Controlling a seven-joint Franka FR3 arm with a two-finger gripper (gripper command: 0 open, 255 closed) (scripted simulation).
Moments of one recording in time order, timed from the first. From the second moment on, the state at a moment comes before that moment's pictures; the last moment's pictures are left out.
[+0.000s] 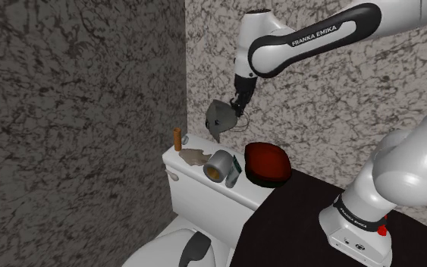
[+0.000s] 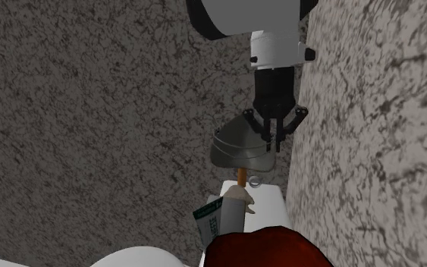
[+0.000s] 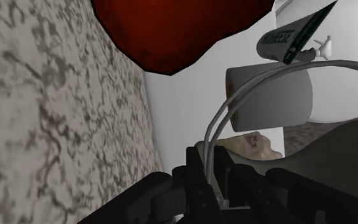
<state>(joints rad) 0.06 -0.21 0.06 -2.32 -0.08 2.15 0.07</state>
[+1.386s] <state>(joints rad) -0.16 -0.76 0.05 -2.80 -0.06 2.22 -0.33</state>
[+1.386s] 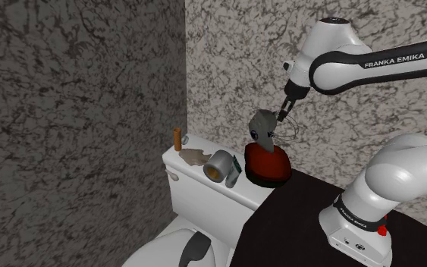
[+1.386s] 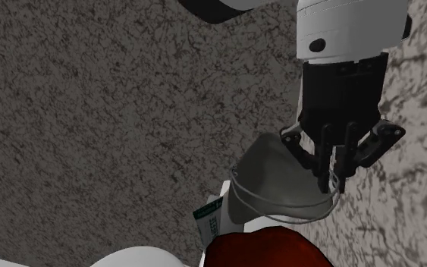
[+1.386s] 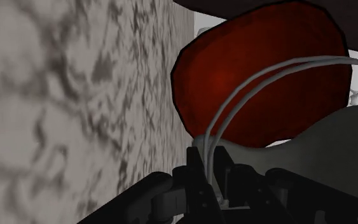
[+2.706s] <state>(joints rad) -0.17 -0.69 0.07 -2.90 -0.04 2.48 -0.23</state>
